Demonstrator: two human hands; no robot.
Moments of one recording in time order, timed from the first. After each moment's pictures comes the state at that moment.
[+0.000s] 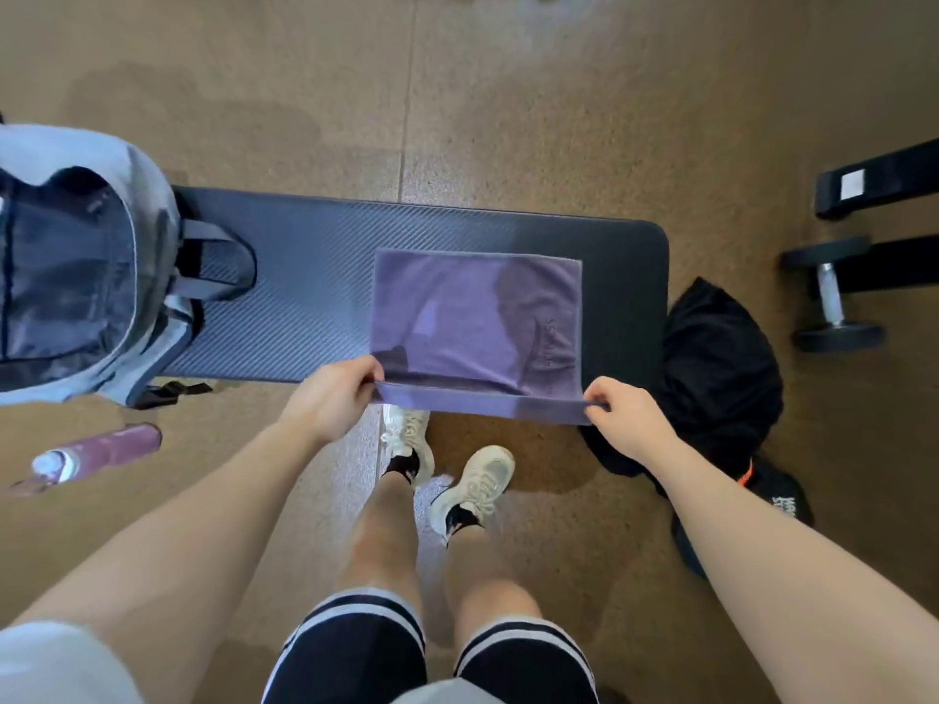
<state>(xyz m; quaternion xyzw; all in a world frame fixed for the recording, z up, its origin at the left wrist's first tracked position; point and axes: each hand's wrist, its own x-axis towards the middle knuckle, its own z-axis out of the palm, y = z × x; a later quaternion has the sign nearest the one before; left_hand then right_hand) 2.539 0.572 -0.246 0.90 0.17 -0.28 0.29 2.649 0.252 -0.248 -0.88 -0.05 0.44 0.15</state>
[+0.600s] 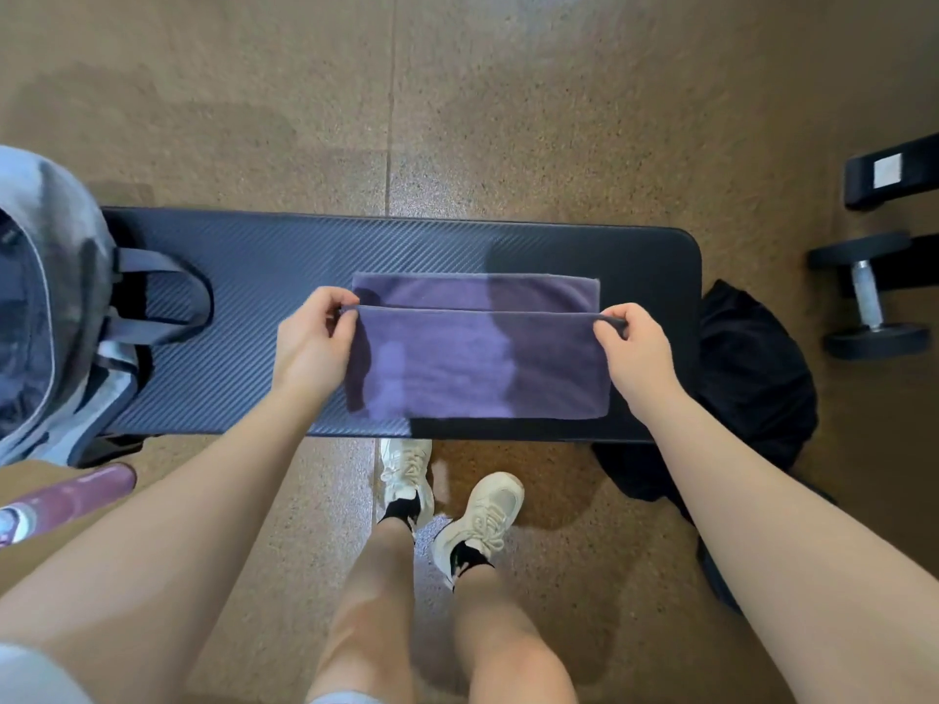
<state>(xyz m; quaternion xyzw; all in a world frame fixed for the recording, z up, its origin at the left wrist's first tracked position) 2.624 0.591 -0.304 0.85 0.37 -0.06 0.37 2.726 0.306 -0.305 -0.88 0.12 0.28 0.37</state>
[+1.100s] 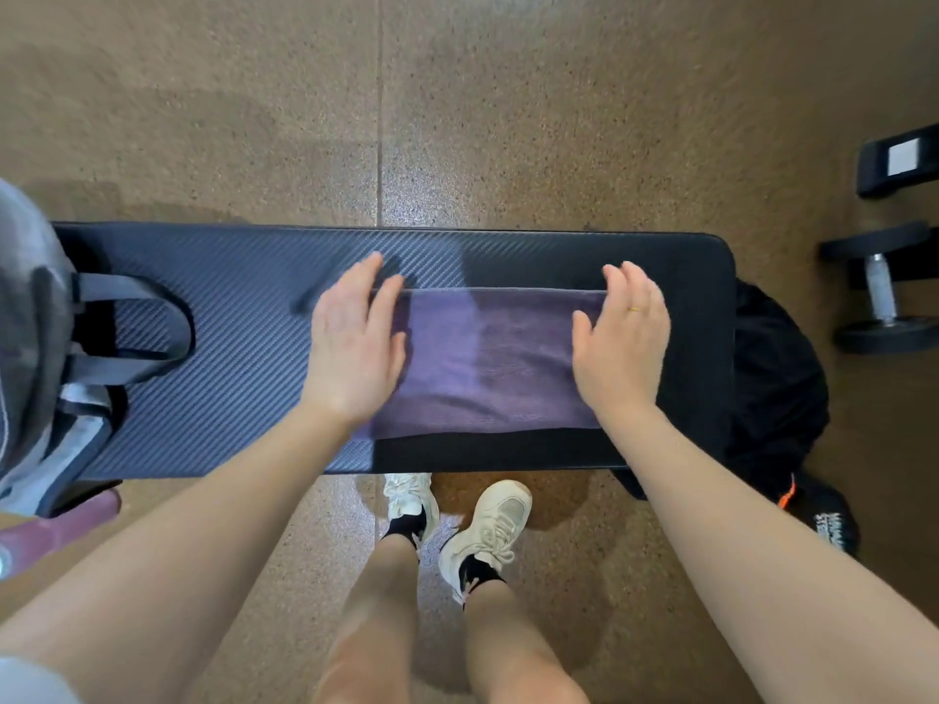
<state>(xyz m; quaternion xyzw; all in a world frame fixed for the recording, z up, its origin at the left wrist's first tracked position) 2.649 0.592 -0.343 0.98 0.07 -0.04 0.17 2.730 0.363 -0.329 -0.99 -0.03 0.12 0.12</state>
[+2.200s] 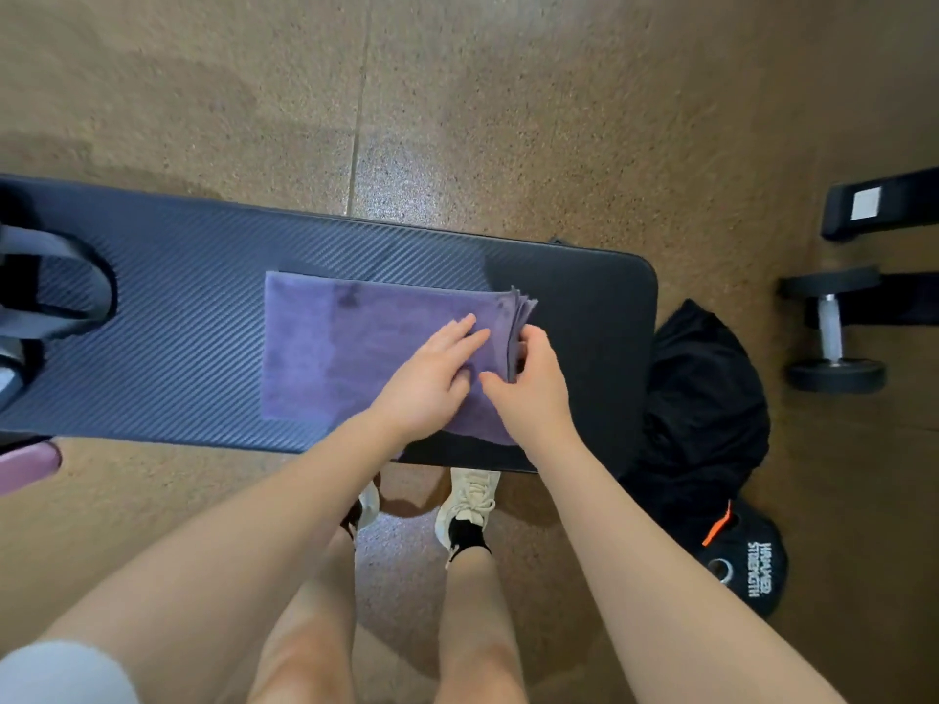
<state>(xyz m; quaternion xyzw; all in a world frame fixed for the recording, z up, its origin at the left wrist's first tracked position) 2.676 0.454 -0.337 0.87 0.11 -0.26 0.41 2.720 0.332 -0.307 -0.84 0.08 0.35 0.41</state>
